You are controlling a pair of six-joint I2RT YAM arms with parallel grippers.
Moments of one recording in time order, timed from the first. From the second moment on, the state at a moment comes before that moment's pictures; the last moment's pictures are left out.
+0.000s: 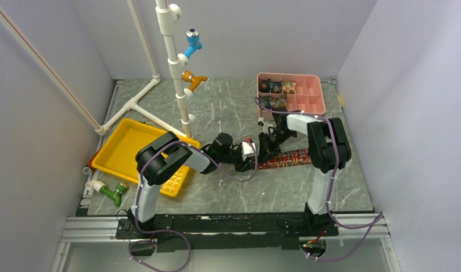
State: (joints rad) left arm -0.82 2.07 0.91 0.77 0.62 0.21; right arm 0.23 1.98 1.20 -0.80 -0.65 -0.01
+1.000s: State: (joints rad) left arm -0.85 1.96 1.00 0.36 0.50 0.42; right arm 0.20 2.01 1.26 -0.91 -0.85 -0.10
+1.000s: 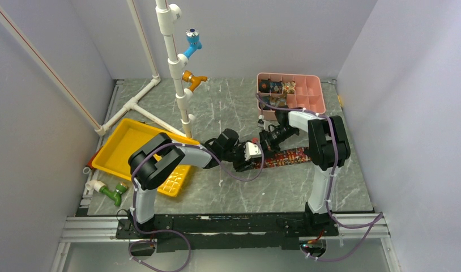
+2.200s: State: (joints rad) left arm -0.86 2.11 1.07 0.61 0.60 0.26; right arm 0.20 2.02 1.31 -0.94 -0.58 -0.10
